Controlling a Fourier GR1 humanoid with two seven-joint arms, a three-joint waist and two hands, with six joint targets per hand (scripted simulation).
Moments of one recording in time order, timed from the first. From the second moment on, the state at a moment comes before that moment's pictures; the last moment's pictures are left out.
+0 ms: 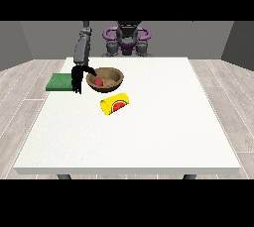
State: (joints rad) left arm -1.07 0.75 0.39 -1.01 0.36 -0.25 -0.06; right arm -0.53 -0.17 -0.33 -0.86 -0.28 0.12 -0.35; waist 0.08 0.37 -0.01
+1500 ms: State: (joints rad) left arm -1.11 0.81 0.41 -0.93 0.42 -0.32 -0.04; right arm -0.57 -0.18 -0.18 -0.89 0.00 -0.26 -0.12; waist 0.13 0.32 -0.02
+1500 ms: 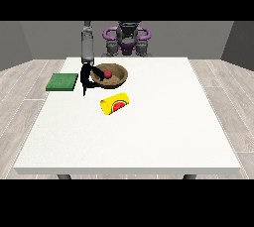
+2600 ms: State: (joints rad) left arm -0.96 0.93 0.49 -0.78 0.40 -0.36 -0.19; right arm -0.67 -0.46 -0.19 -0.86 0.03 -0.03 0.09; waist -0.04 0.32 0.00
